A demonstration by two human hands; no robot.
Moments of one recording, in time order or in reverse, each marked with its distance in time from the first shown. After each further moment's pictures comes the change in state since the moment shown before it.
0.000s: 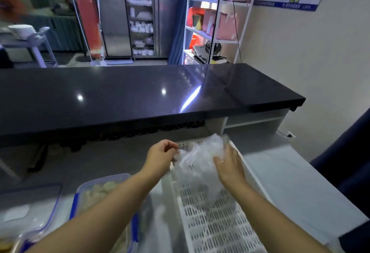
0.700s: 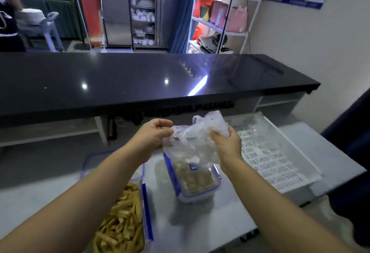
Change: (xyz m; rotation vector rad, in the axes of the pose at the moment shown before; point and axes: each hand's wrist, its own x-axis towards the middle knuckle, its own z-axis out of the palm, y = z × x) left_hand -0.091 -0.035 -0.276 -0.317 -0.225 -0.095; right_hand -0.178 -0.208 0.103 0.876 0.145 0.160
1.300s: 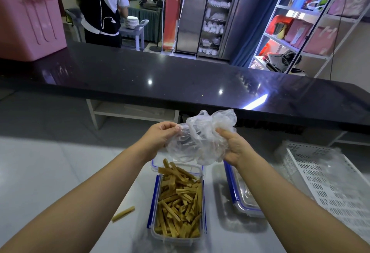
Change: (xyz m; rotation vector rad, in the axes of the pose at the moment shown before) left_hand -0.074 -0.017 -0.158 -0.013 0.253 0.088; right_hand -0.049 -0.015 0.146 0.240 -0.567 0.508
